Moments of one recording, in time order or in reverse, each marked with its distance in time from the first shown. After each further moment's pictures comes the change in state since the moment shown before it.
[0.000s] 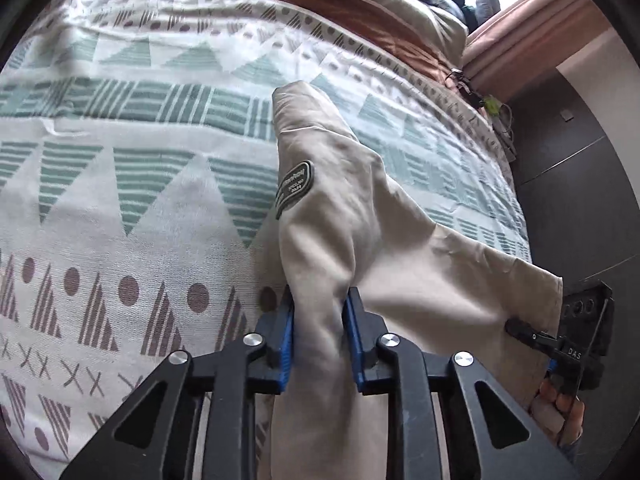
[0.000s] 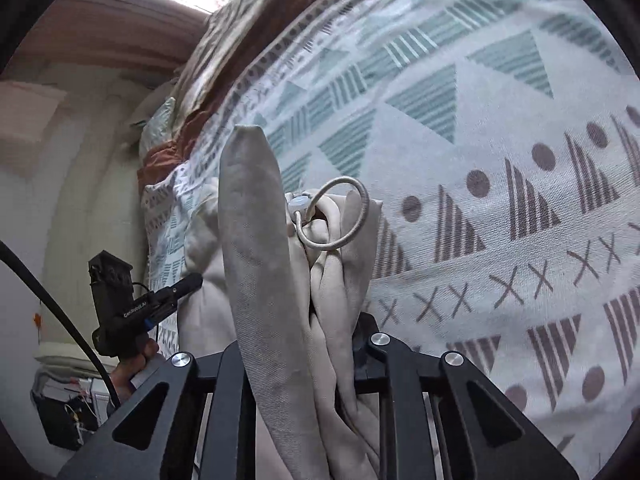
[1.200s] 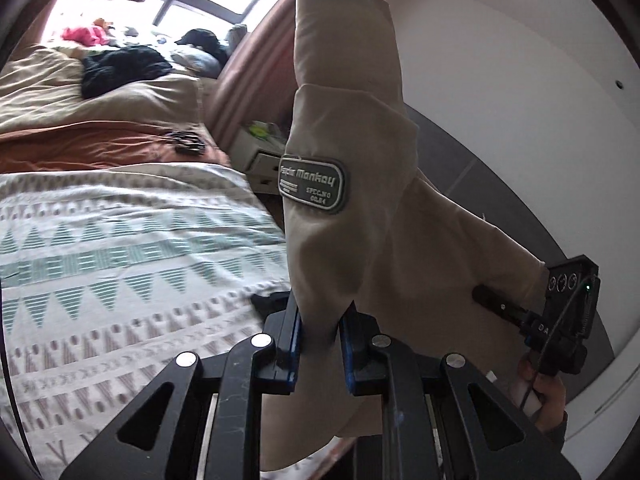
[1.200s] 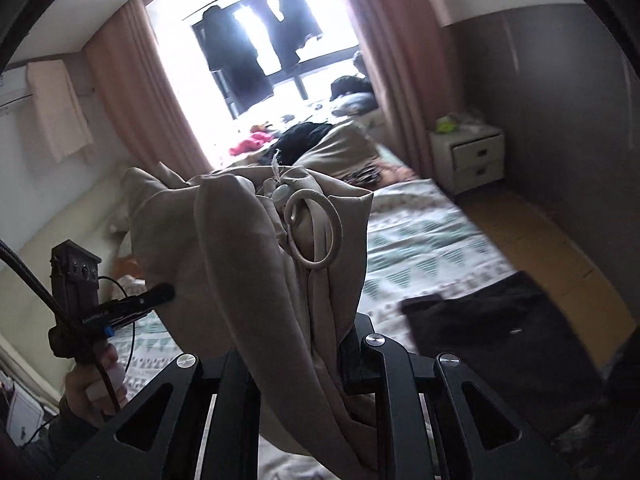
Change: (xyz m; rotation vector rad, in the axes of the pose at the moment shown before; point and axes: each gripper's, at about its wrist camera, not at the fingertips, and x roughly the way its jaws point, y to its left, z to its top) left arm -0.175 -0.362 -0.091 0.467 -0.159 -0.526; right arm -0.501 0.067 -0.200 -0.249 -0.662 -0.367
